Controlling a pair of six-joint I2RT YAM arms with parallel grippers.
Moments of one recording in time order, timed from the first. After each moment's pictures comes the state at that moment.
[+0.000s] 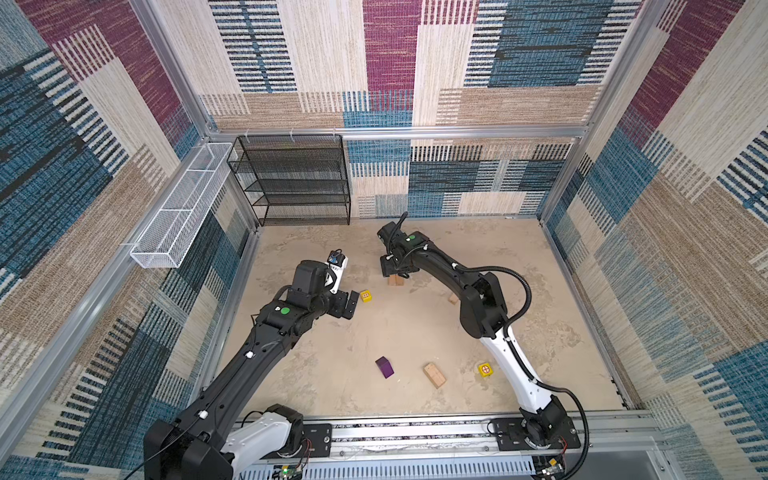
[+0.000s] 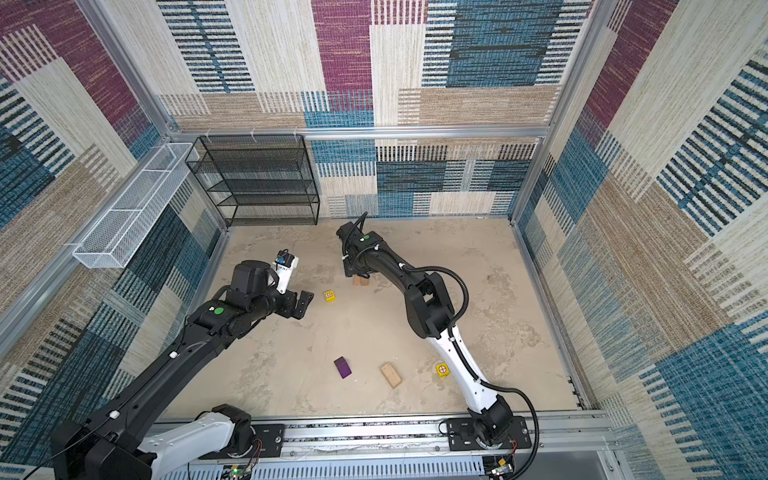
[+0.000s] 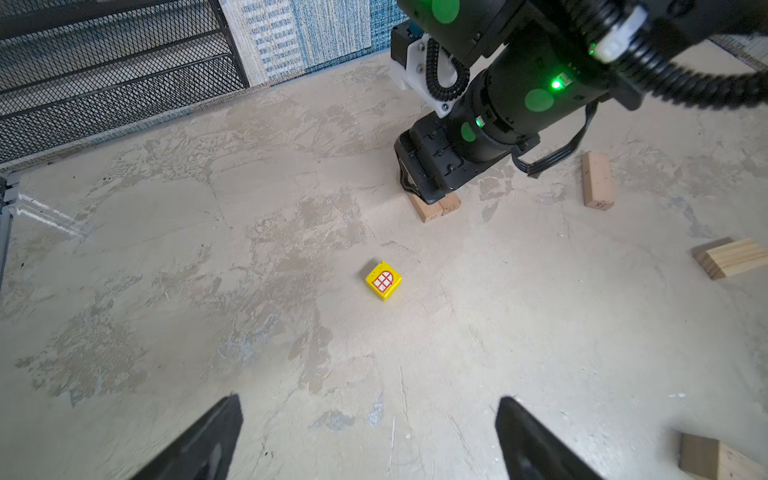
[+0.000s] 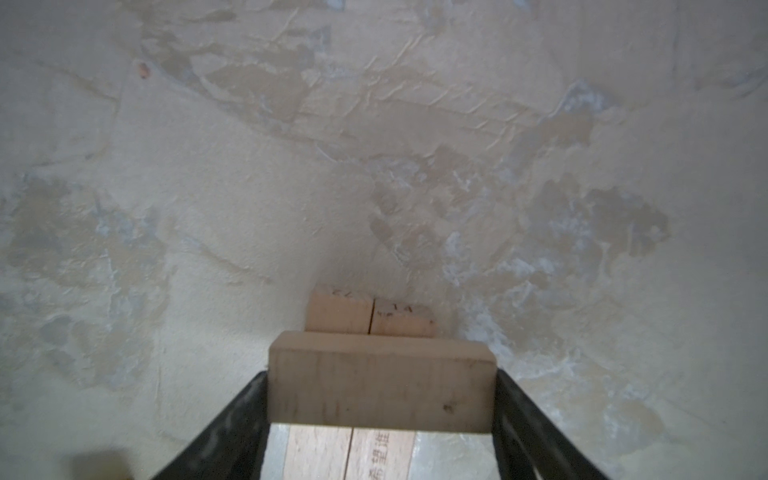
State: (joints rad) left arm -0.38 1.10 0.93 -0.55 0.00 0.06; right arm 0.64 2.56 2.40 -0.99 0.19 0.42
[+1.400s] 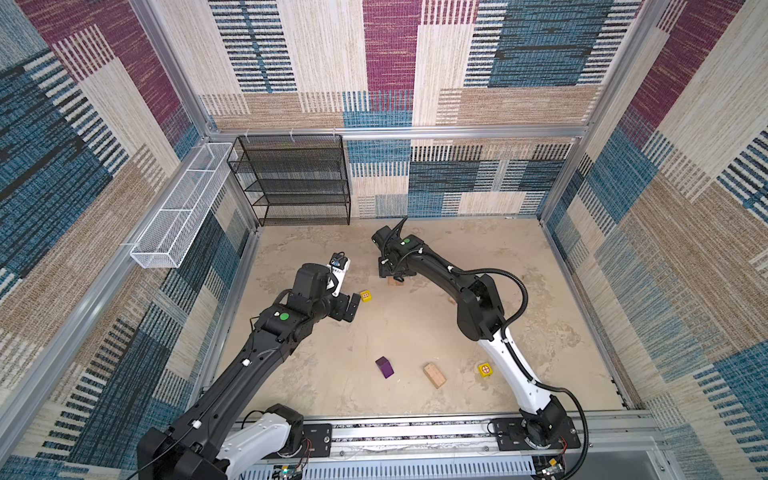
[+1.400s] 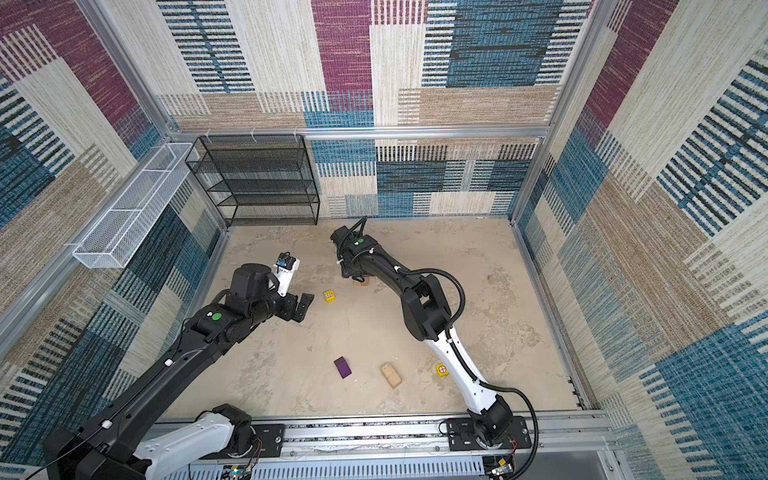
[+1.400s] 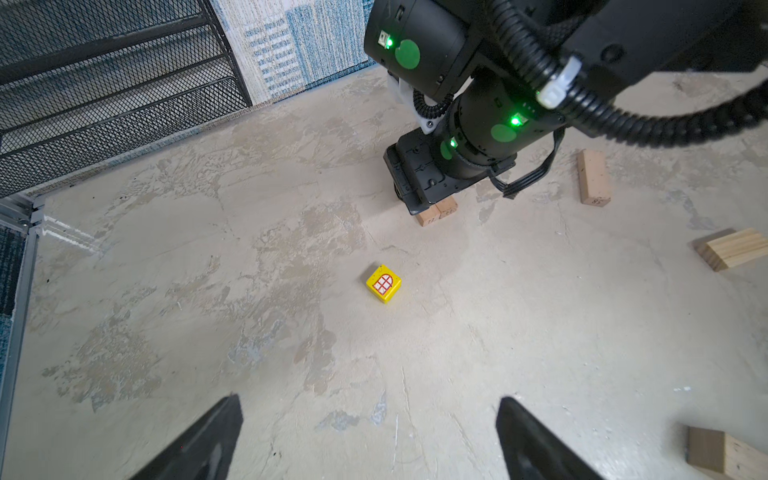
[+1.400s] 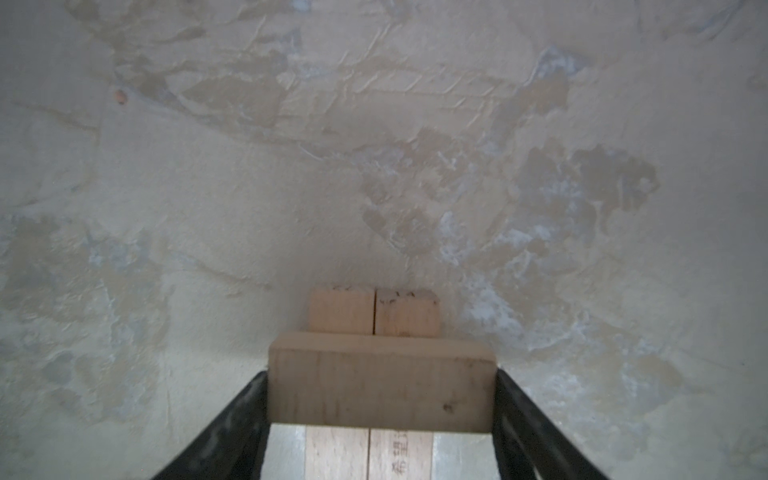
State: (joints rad) left arm -0.42 1.06 0.93 -0.55 -0.05 0.08; right arm 0.67 2.57 2.40 -1.00 0.27 0.56
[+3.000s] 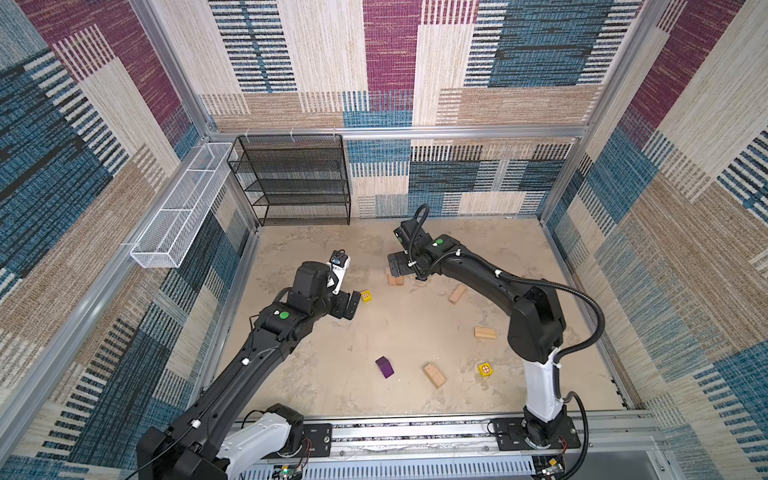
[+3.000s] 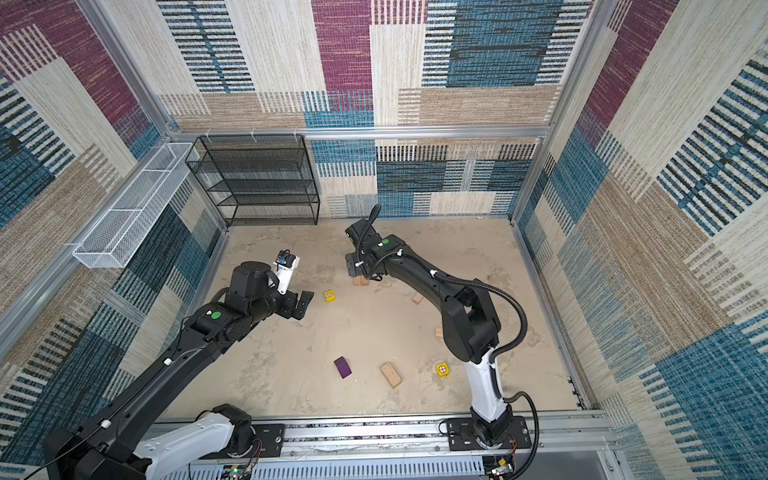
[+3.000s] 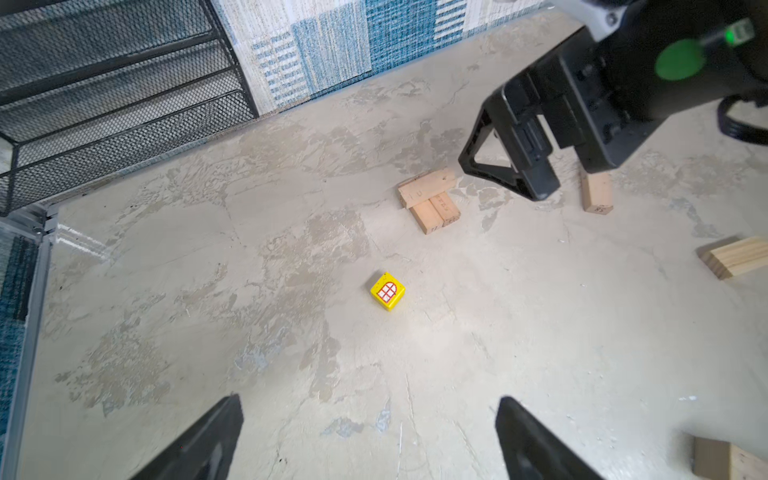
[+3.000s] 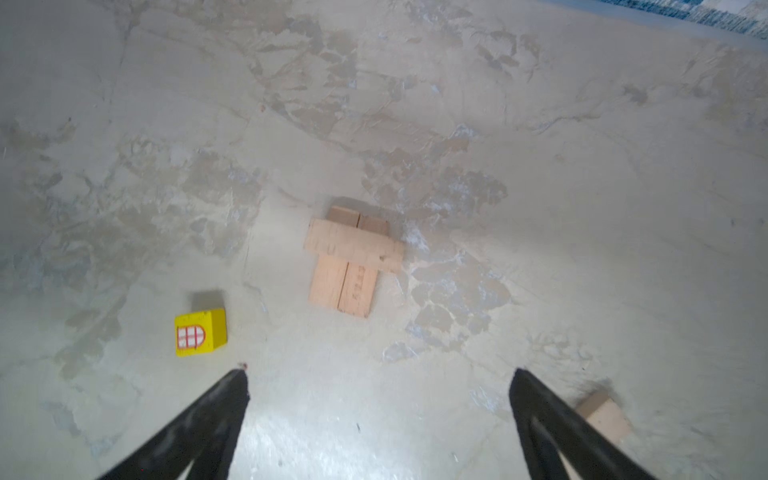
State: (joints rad) left arm -0.43 1.07 0.95 -0.55 -0.03 0.08; right arm 0.68 1.97 1.74 -0.72 0.23 0.31
